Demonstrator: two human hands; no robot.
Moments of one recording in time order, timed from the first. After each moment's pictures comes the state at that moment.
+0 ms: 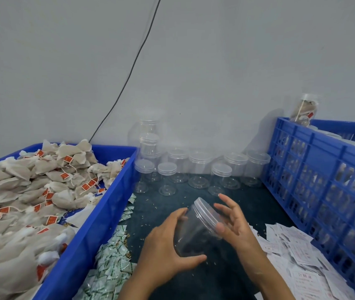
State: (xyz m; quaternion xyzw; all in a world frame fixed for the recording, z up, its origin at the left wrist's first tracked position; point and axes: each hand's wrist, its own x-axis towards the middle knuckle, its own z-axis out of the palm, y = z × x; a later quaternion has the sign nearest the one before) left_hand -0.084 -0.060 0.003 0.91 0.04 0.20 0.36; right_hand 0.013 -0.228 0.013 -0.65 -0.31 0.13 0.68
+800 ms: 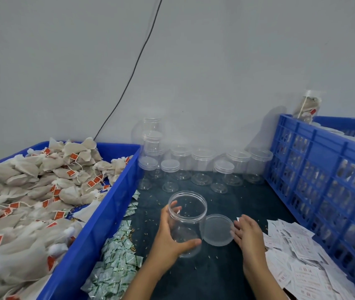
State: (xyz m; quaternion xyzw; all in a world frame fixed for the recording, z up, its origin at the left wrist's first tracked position) left_hand -0.060 -0.055 -0.034 0.73 0.08 0.20 0.65; right_hand 0.033 -0.218 -0.018 -0.64 0.06 0.06 0.76
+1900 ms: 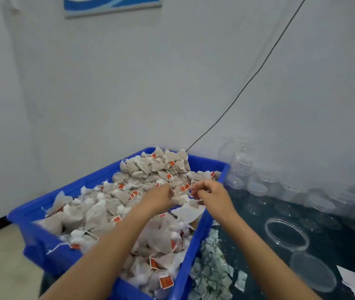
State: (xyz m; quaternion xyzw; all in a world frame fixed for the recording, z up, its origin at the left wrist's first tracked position) left_hand -0.194 0.129 0.098 0.90 0.36 0.11 0.22; right_hand -0.089 0.004 0.105 -0.71 -0.43 0.13 0.54
